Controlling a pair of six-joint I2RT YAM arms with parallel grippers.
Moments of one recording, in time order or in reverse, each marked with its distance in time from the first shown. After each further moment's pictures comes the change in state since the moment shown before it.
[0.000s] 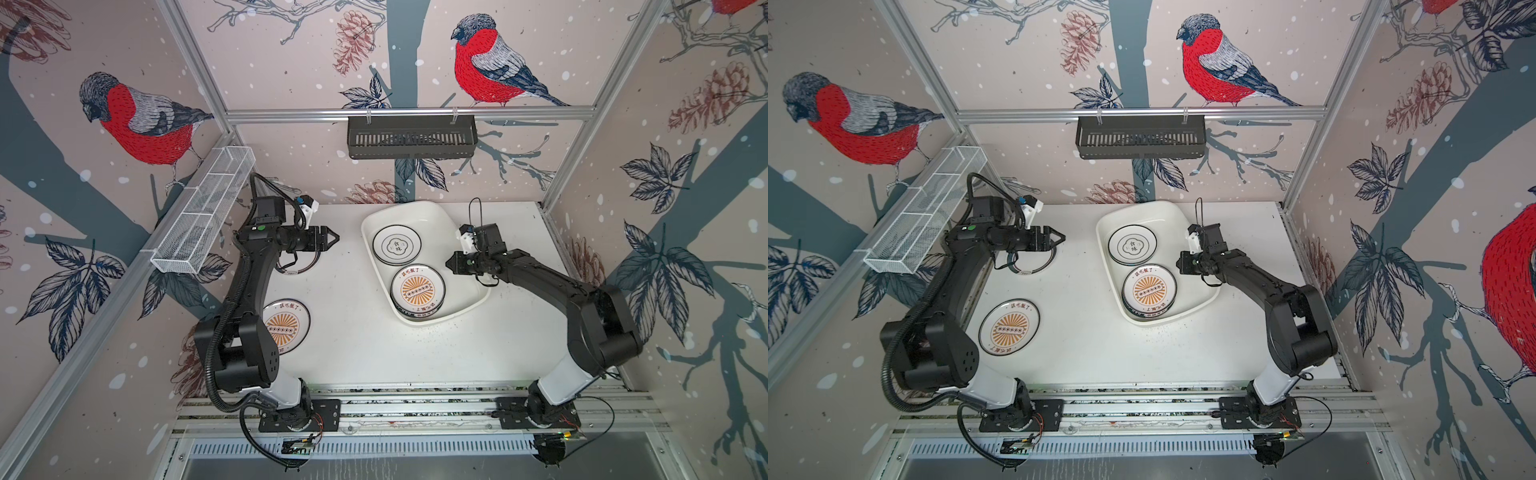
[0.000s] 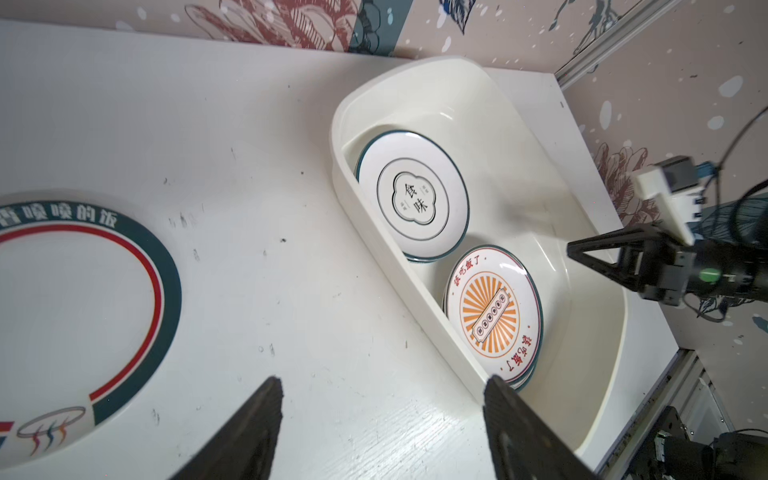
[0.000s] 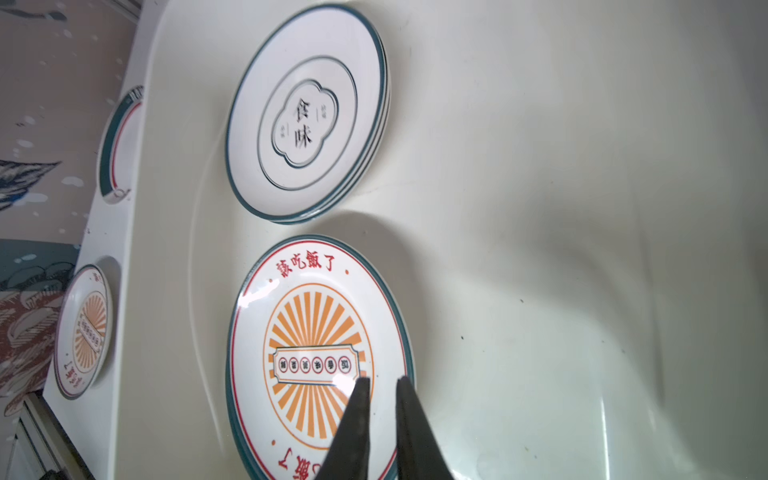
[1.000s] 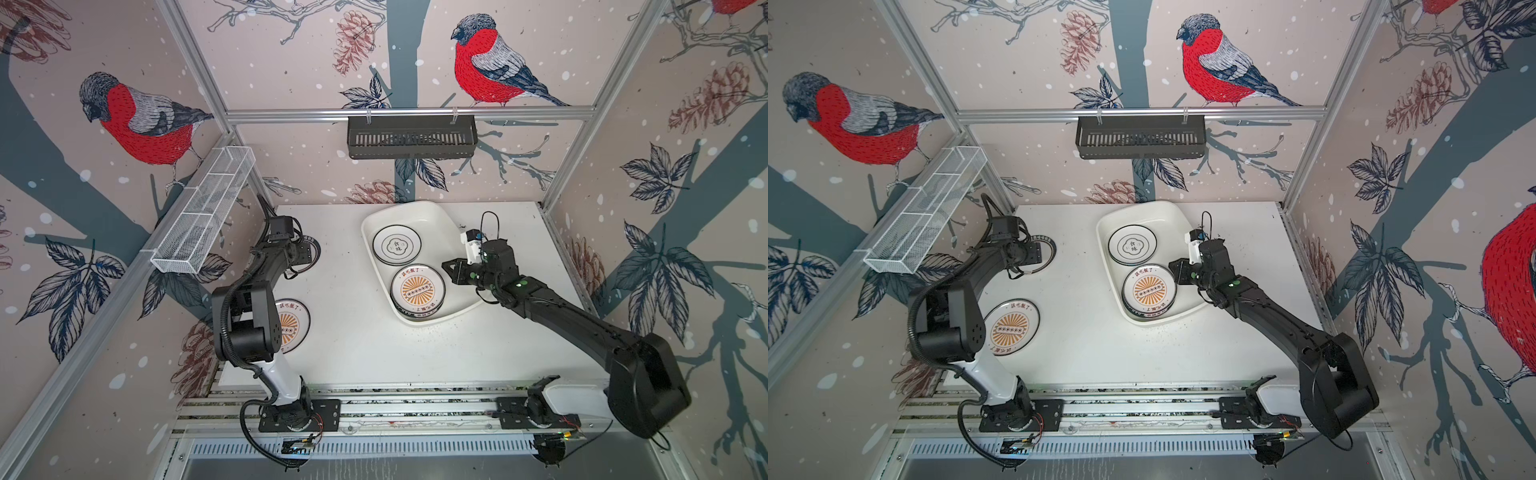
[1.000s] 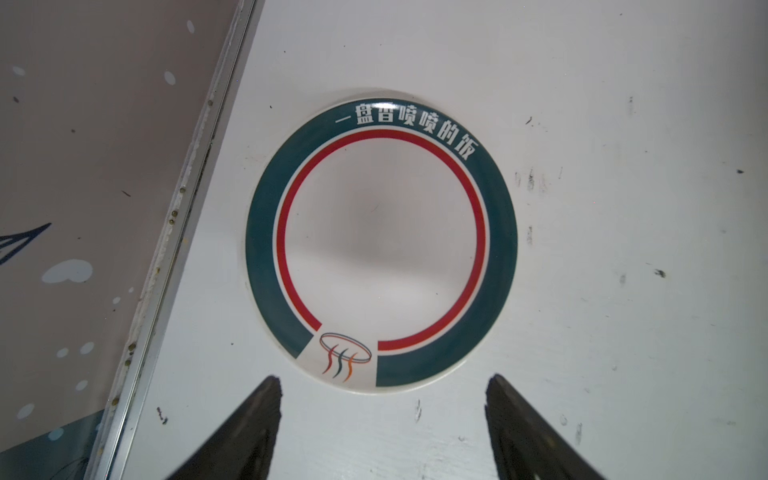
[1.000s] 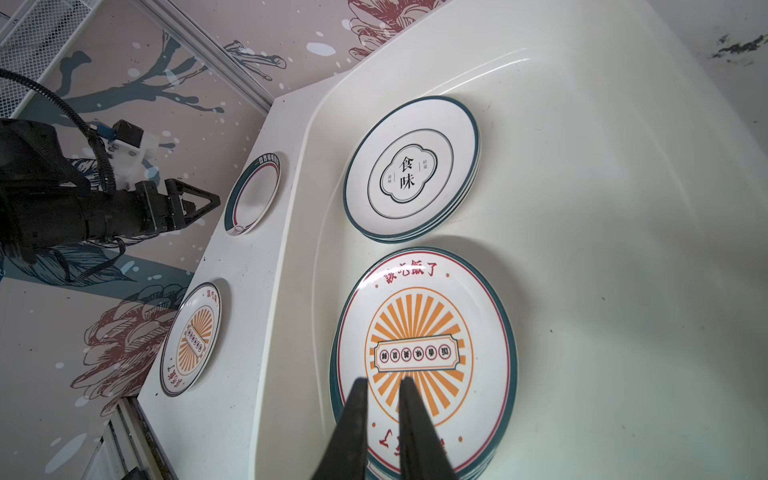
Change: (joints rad) left arm 0.029 0.204 -0.149 0.340 -0.735 -0.105; right arm 0.106 -0.272 -0.208 0.192 0.047 0.131
